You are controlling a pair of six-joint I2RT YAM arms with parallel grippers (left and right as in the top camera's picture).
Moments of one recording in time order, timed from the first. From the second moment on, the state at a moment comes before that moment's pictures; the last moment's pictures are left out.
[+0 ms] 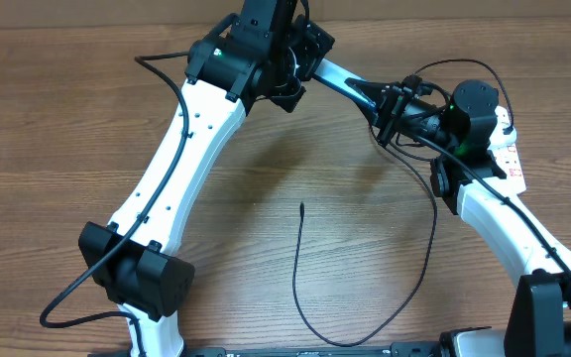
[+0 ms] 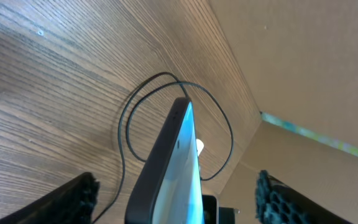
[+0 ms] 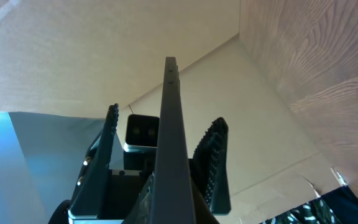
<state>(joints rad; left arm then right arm) -0.46 1.96 2.09 -0.94 0.22 -1.39 0.12 1.55 0.91 0.56 -0.88 2.09</state>
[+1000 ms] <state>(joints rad) -0.48 2.01 2.09 -0.93 0.20 -1.43 0.12 1.55 0.91 0.58 -0.92 2.09</state>
